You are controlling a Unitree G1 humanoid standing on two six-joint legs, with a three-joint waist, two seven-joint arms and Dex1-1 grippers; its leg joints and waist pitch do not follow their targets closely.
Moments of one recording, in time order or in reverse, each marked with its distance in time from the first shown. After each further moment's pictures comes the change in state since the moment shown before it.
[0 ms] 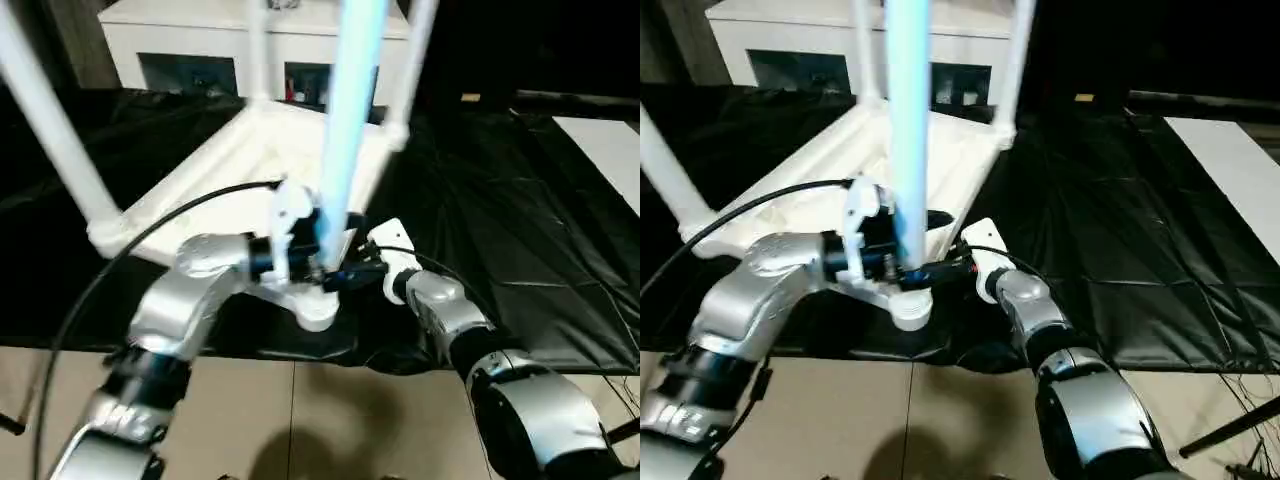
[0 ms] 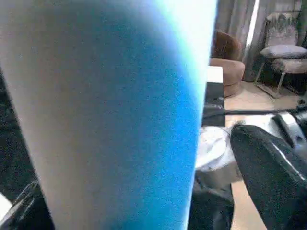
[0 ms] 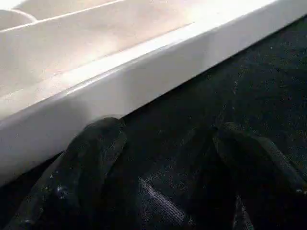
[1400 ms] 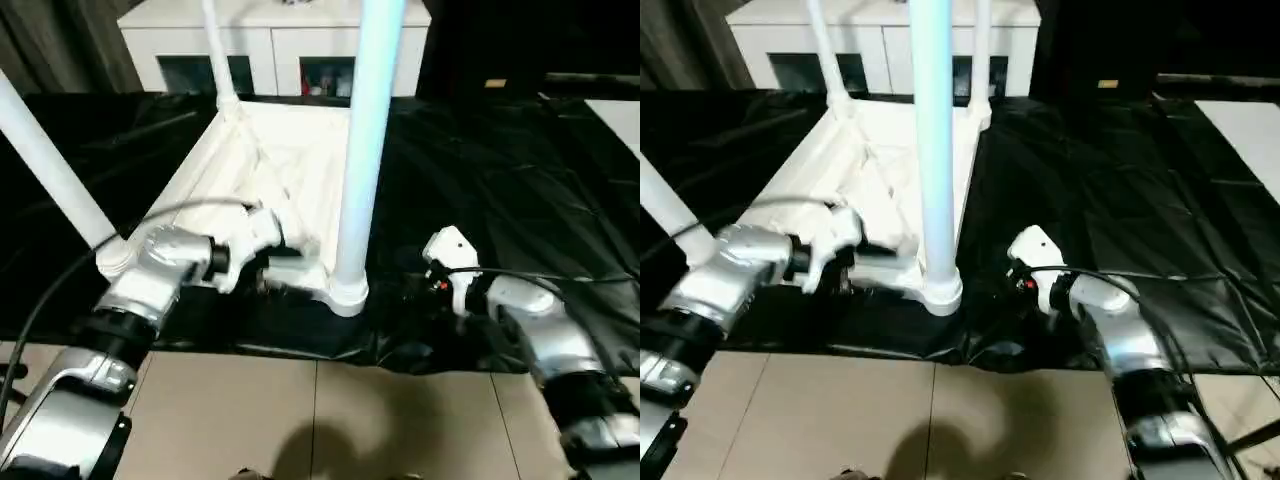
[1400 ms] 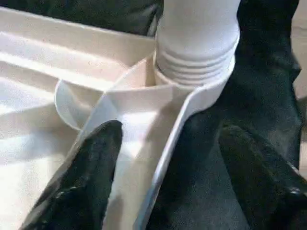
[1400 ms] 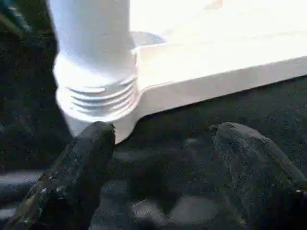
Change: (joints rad) left arm -0.132 0.222 -0.114 0.516 0.292 -0.282 -0.162; right arm 0.372 -0.348 0.082 -0.861 0.115 0.244 0.505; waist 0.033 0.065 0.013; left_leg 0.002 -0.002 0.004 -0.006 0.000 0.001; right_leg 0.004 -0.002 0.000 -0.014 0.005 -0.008
